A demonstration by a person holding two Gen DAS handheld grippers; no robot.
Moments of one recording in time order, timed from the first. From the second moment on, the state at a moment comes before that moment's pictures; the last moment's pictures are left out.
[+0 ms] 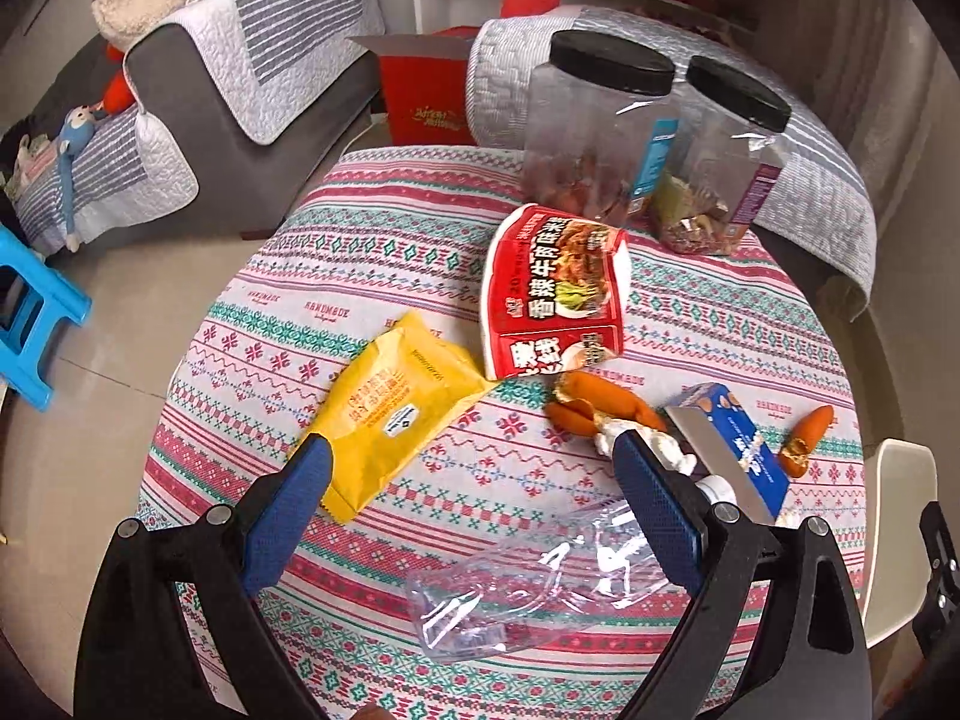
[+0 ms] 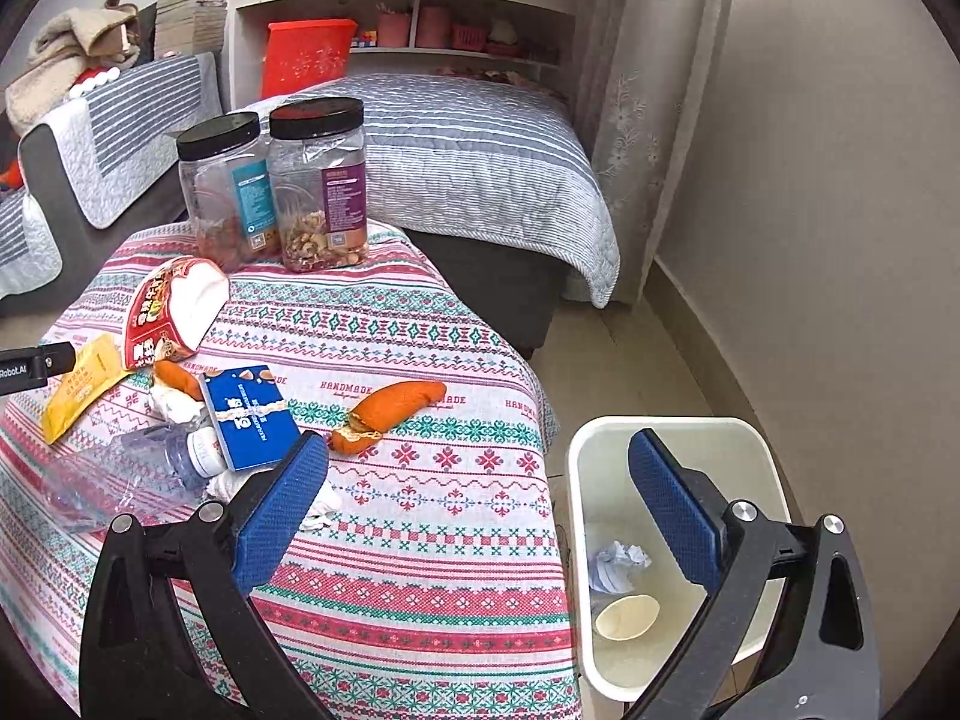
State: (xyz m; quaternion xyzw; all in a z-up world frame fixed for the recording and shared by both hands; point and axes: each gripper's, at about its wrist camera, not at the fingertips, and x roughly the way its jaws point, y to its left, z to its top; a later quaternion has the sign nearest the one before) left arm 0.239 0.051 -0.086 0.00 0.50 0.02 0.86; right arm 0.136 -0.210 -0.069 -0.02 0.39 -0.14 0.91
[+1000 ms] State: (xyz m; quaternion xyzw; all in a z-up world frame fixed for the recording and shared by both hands) left arm 0.254 0.088 -0.141 0.01 0.58 -0.06 0.81; right arm 0.172 -0.183 -0.133 0.01 0.48 0.00 0.88
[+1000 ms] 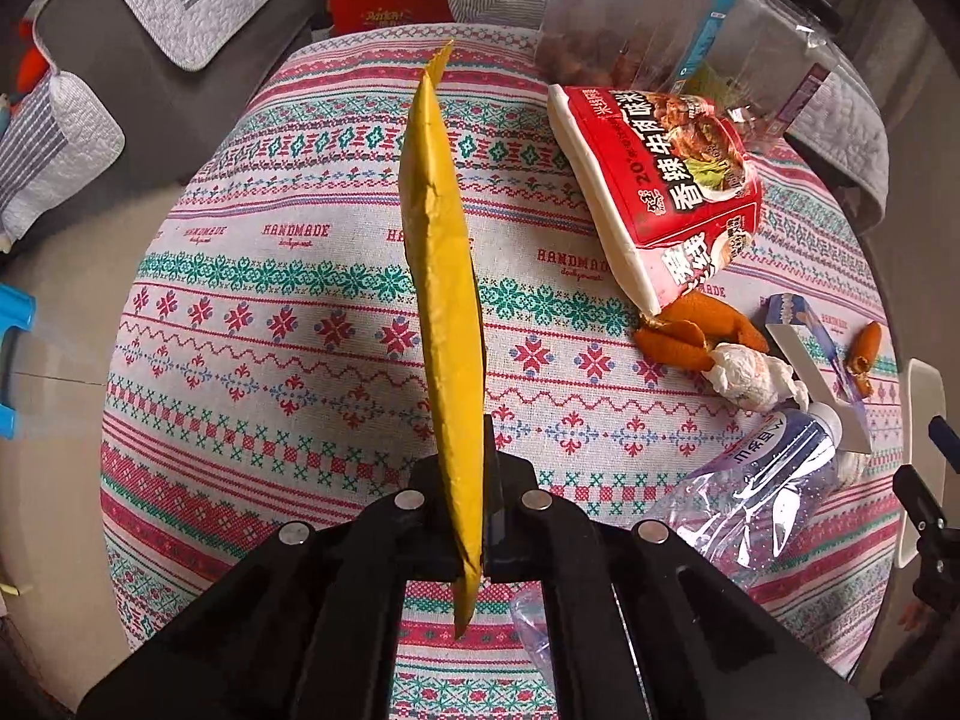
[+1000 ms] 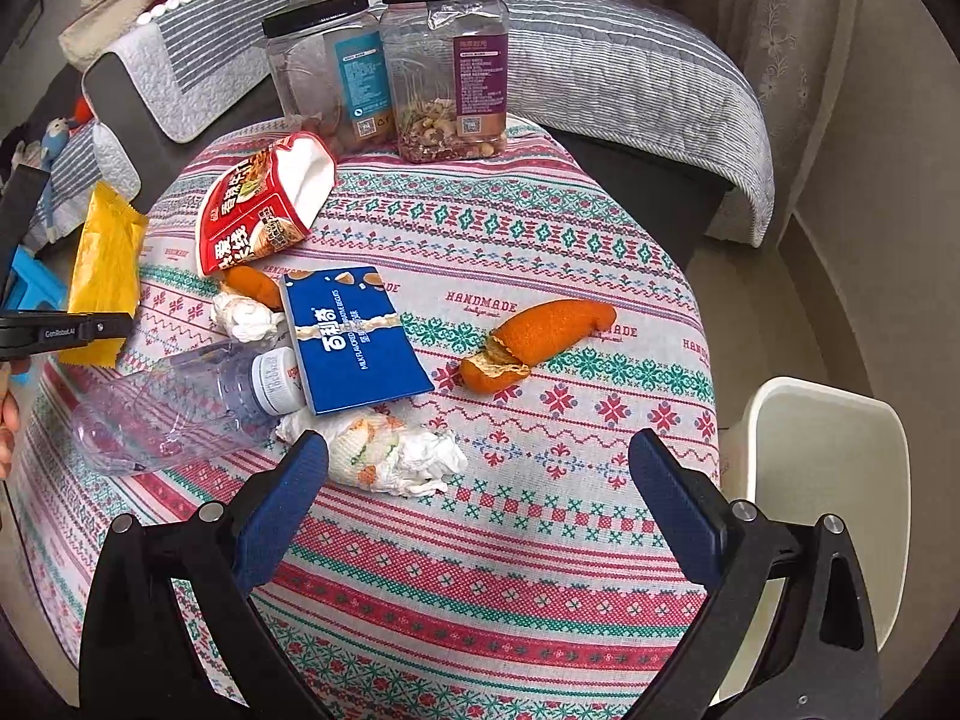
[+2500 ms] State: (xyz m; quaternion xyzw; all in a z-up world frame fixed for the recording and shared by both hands) left arm 0.160 0.032 -0.054 -0.02 0.46 -0.07 0.88; right arm 0.191 -0.160 -0.087 0.06 0.42 0.03 0.90
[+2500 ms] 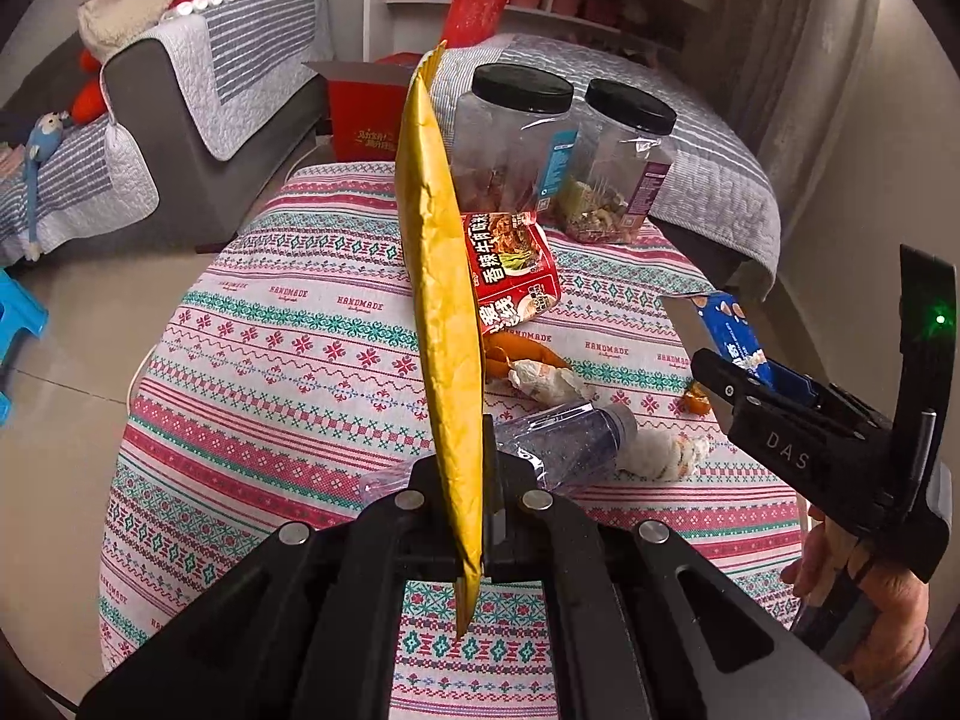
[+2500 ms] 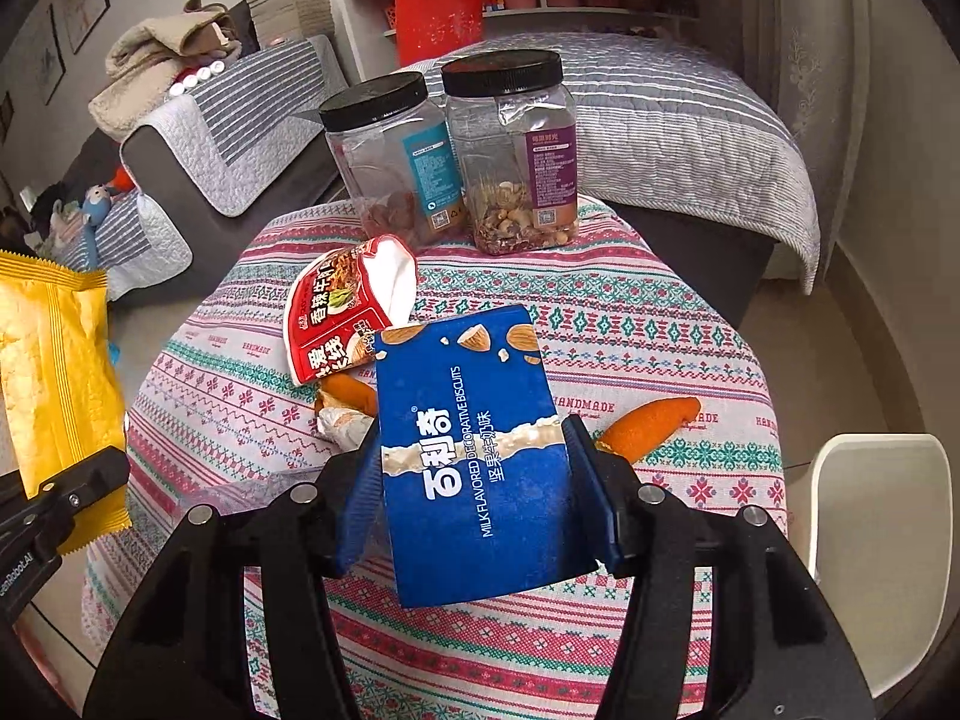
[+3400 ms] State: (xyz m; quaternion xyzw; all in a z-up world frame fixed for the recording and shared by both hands) left arm 0.137 -0.080 -0.051 0.02 0.41 -0.14 0.90; right arm 0.105 -0.308 -0.052 0.00 0.39 -0.18 0.90
